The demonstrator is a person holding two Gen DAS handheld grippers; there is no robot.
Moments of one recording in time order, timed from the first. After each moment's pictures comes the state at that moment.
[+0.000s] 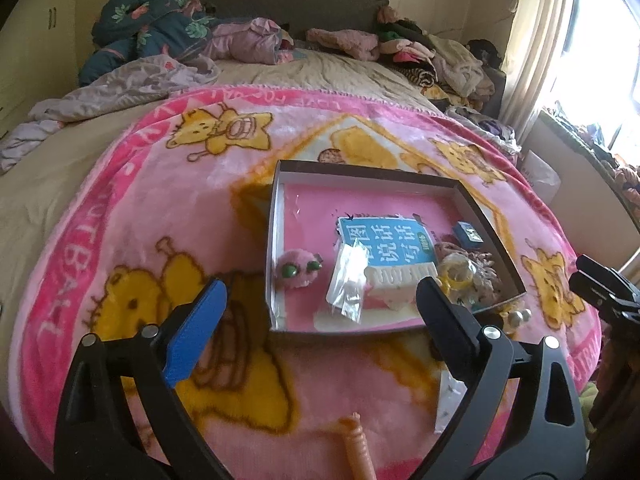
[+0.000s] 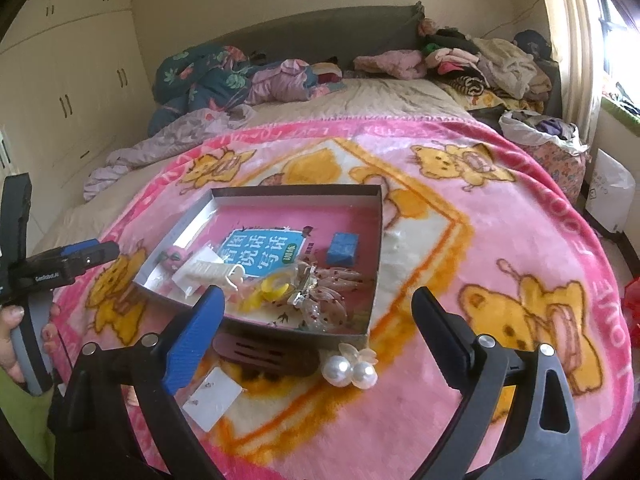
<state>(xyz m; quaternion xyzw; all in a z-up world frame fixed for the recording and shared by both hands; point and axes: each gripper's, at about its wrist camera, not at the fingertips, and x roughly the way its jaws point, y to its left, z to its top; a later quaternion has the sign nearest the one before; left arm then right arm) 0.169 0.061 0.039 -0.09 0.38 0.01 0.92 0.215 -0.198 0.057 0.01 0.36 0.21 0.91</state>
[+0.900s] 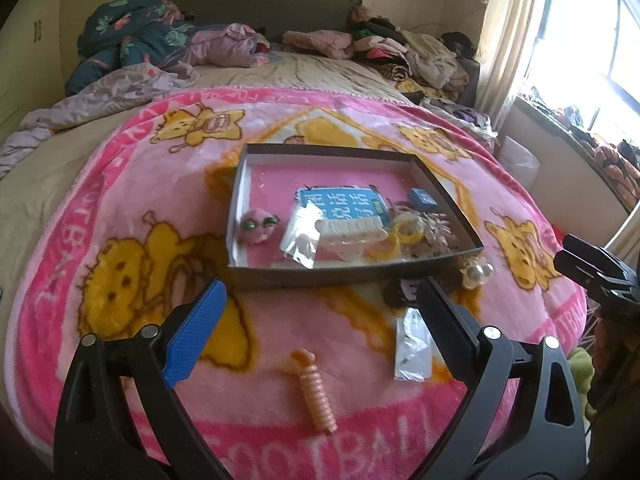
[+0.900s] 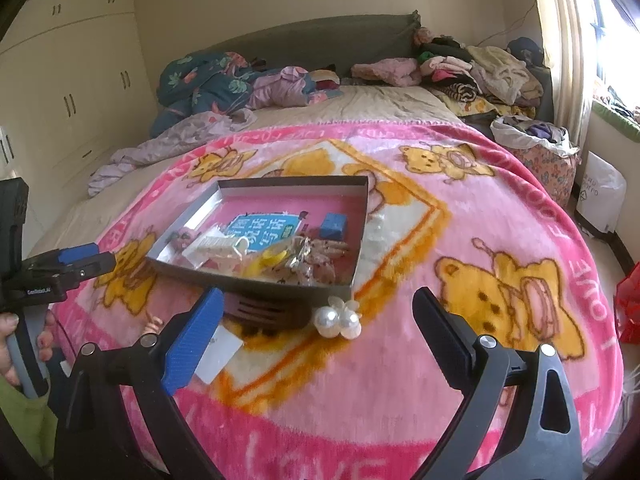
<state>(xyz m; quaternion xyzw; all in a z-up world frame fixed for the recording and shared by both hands) 0.116 0.019 0.041 -0.07 0.38 -0.03 0.92 0.160 -0.223 0.058 0.00 0.34 0.21 0.92</state>
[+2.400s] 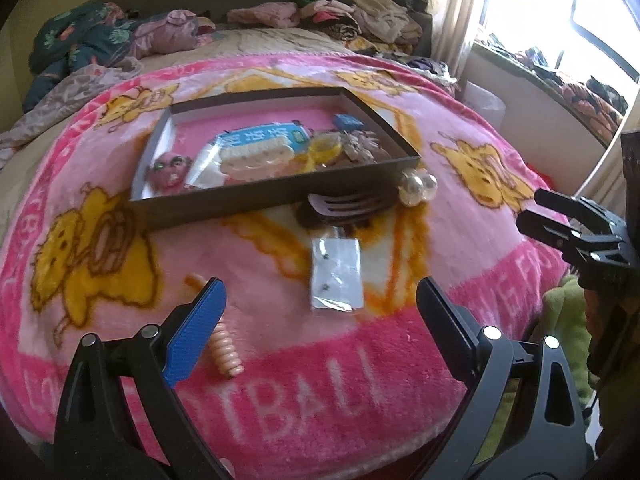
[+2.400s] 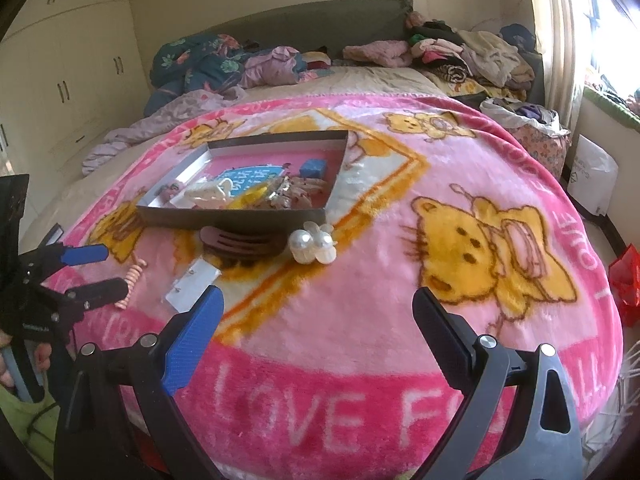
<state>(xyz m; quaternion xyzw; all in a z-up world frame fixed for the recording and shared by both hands) 0.088 -0.059 -0.003 -0.01 0.42 -0.10 0.90 0.123 -0.251 0.019 -0.01 0.37 0.19 0.91</state>
